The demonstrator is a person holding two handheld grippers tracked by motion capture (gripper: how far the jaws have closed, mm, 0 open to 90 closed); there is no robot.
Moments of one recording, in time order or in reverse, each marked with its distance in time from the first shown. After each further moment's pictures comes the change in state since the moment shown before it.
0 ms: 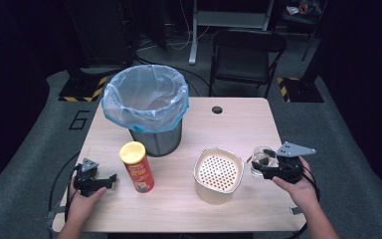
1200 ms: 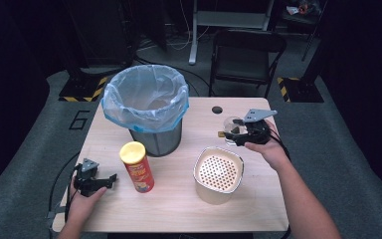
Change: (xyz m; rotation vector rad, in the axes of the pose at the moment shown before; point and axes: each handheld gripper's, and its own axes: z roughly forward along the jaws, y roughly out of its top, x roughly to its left) left arm -0.001 0.000 0.001 -0.012 0.004 -0.003; right arm -0.020 0.086 0.095 -0.039 0.139 -0.185
